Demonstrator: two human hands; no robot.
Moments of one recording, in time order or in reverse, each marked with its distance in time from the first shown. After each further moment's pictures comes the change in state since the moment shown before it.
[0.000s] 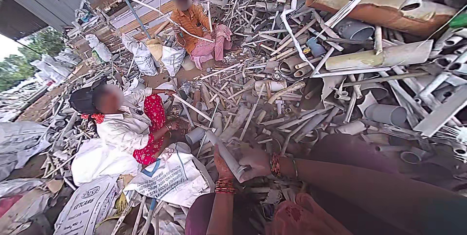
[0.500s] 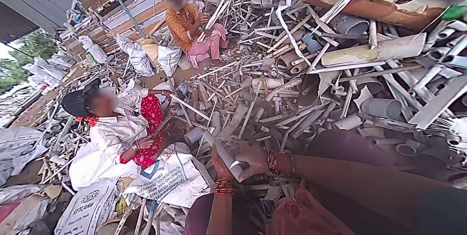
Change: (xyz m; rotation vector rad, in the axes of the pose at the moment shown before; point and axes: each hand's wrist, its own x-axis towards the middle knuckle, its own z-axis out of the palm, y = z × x) left_hand -0.006 0.003 0.005 0.013 0.026 0.026; right_hand 0.003 0.004 0.000 0.000 0.016 0.017
